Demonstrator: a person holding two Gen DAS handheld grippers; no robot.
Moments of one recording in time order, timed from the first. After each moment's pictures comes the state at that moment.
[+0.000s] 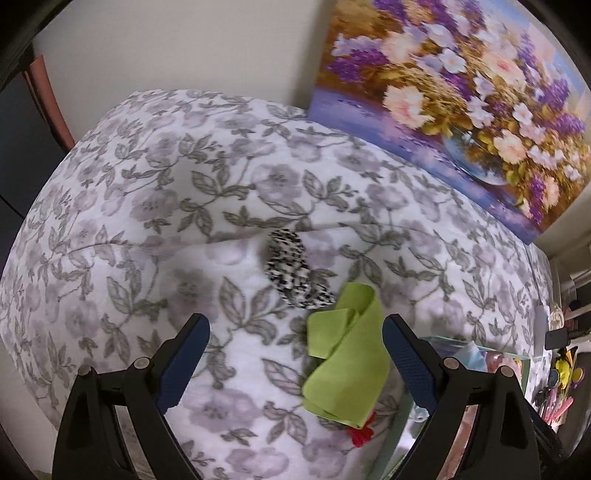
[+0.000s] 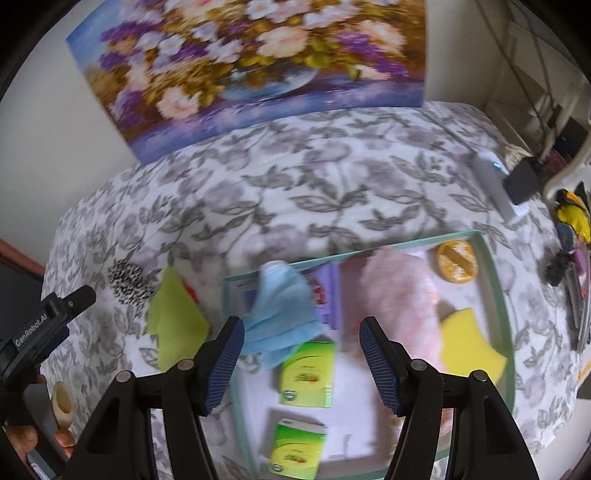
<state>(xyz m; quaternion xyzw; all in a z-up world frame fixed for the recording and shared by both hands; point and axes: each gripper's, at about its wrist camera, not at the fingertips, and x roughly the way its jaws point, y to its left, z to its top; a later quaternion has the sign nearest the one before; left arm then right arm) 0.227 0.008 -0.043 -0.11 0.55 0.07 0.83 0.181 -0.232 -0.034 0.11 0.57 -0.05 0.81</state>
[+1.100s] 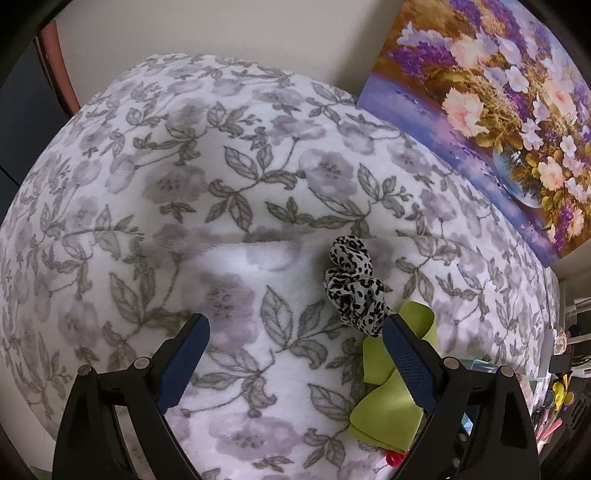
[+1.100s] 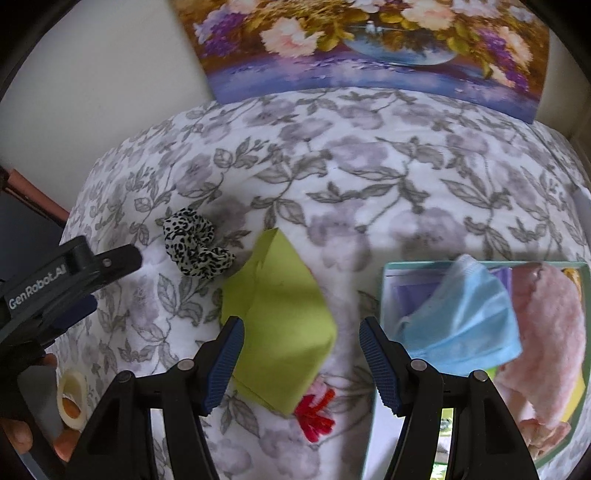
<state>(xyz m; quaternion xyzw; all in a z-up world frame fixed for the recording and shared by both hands) 0.246 0.075 -0.080 -0.16 0.57 0.09 0.80 0.216 -0.112 -0.088 0.07 0.59 0.05 0.80</state>
